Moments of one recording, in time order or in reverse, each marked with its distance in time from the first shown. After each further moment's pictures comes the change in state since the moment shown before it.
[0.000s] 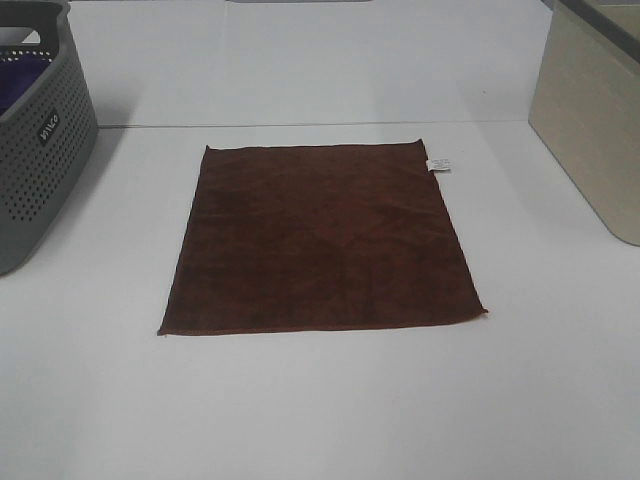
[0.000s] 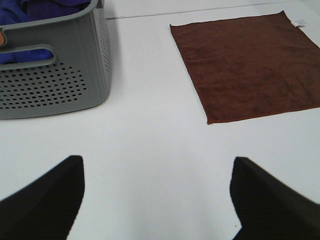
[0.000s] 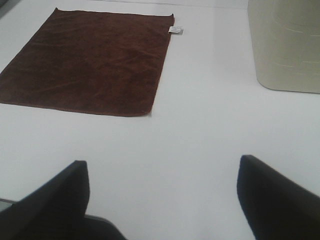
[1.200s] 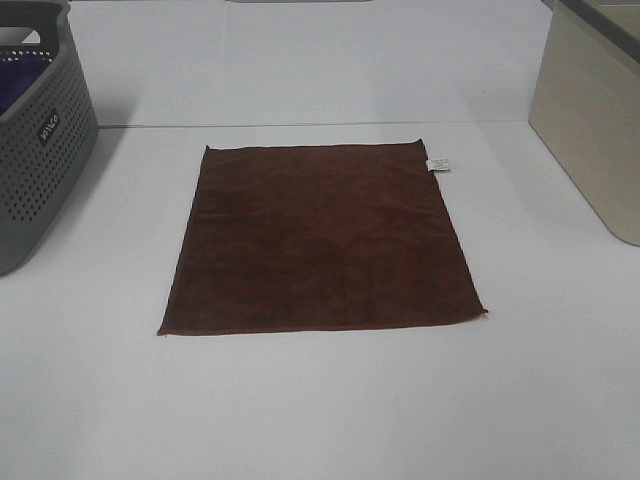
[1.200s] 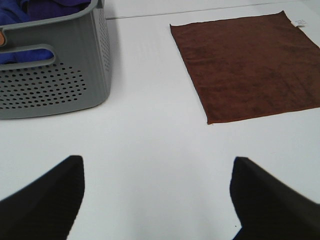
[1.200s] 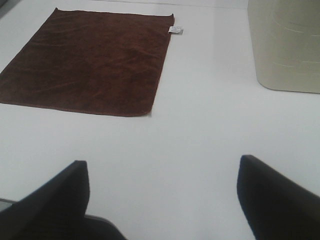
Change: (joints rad) left arm 0.000 0.000 0.000 0.000 0.000 0.000; right arm 0.000 0.000 0.000 0.000 0.000 0.000
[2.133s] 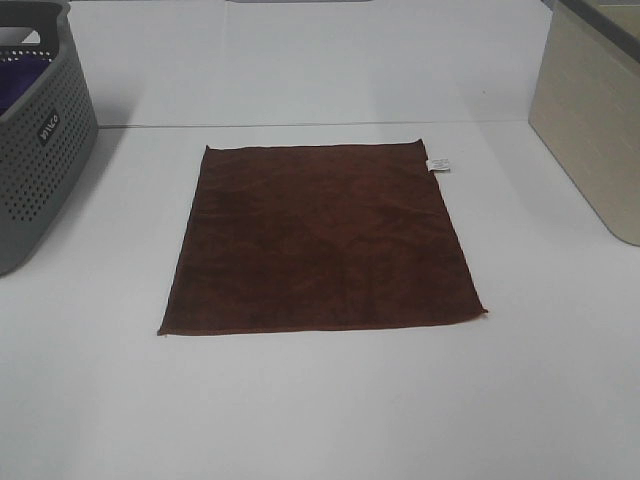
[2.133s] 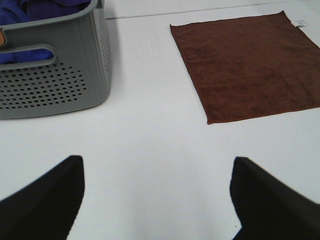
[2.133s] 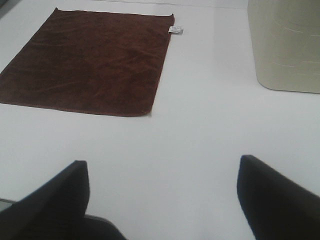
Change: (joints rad) left arm 0.000 0.000 0.000 0.000 0.000 0.000; right arm 0.000 0.000 0.000 0.000 0.000 0.000
